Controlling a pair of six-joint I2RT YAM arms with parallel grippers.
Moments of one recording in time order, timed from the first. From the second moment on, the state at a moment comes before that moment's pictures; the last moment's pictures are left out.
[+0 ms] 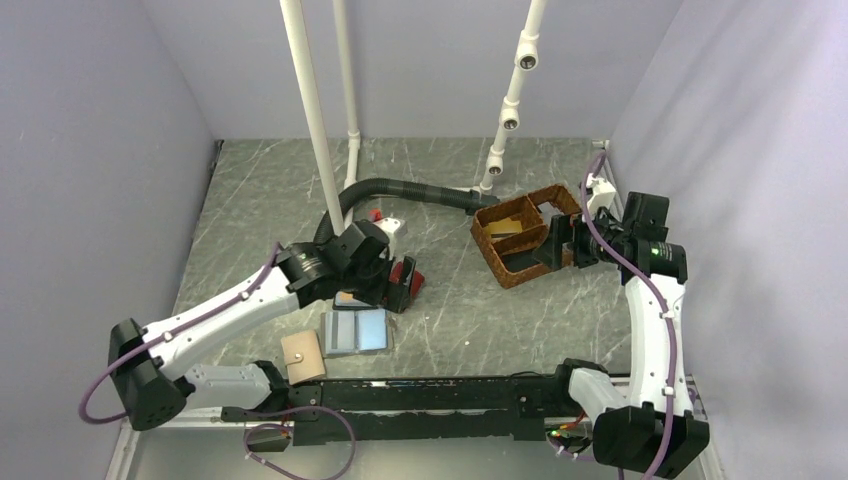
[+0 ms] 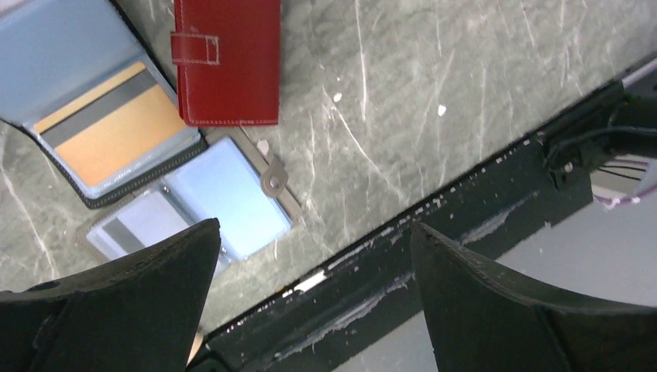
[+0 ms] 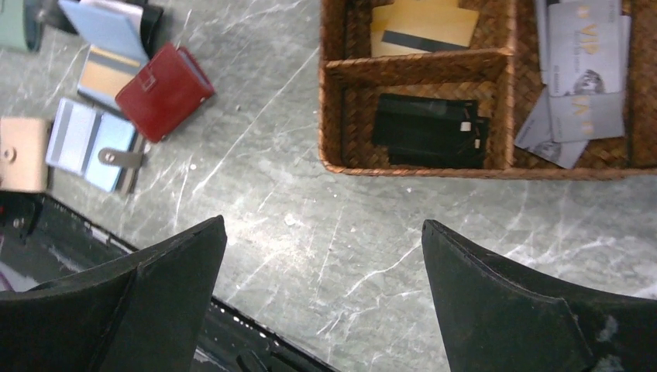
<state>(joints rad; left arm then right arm) -0.90 1.18 1.09 -0.81 -0.01 -0.50 -0.22 0.98 1.08 -0.92 -0.62 -0.21</state>
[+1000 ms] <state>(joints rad) -0.61 1.57 1.10 -0.61 0.17 -0.57 -0.20 1.08 0.92 -1.06 -1.09 -0.66</state>
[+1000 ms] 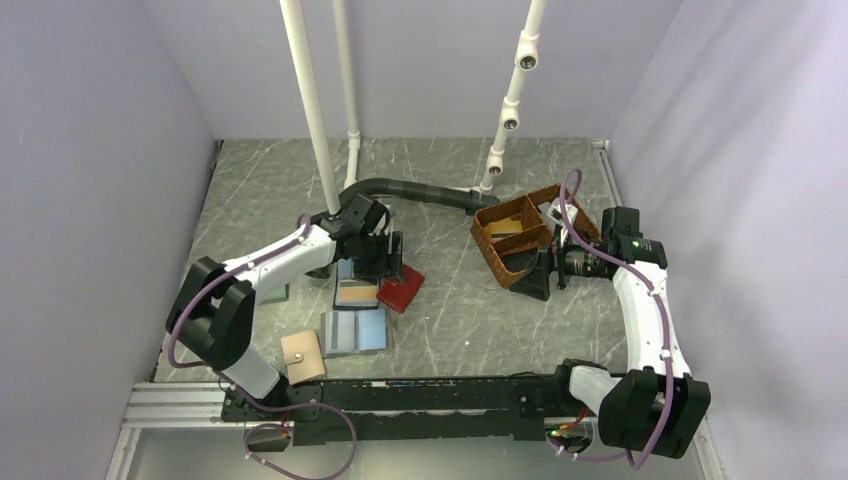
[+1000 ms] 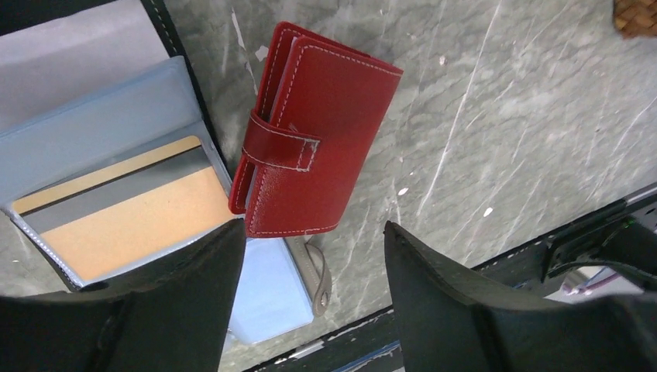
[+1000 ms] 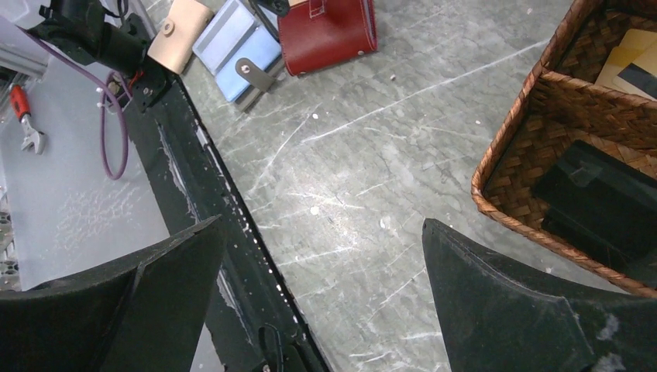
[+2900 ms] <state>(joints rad) -1.18 2.17 1.79 -1.22 -0.66 -0.66 -0.17 1.13 0.93 -1.07 -1.05 -0.70</state>
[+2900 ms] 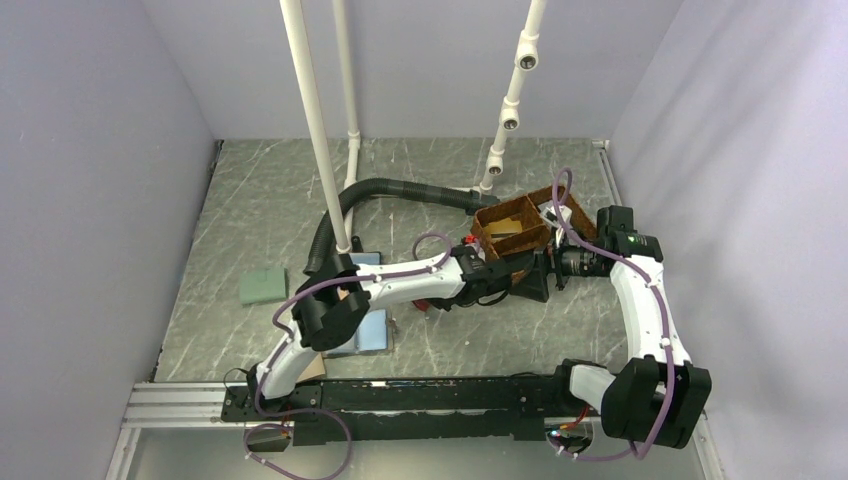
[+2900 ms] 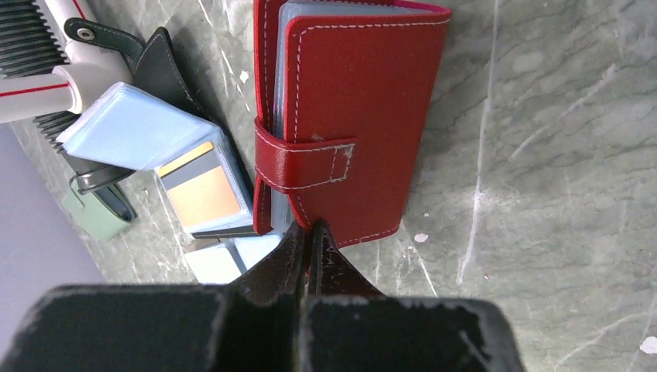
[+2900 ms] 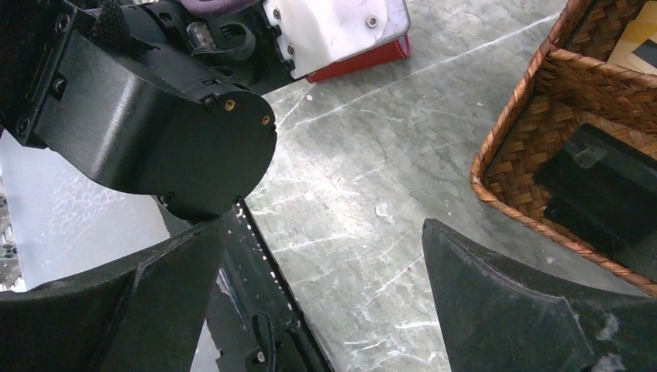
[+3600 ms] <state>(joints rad) -1.20 2.01 1.64 -0.95 -0.30 -0.56 -0.17 1.19 0.96 -1.09 -0.96 -0.70</state>
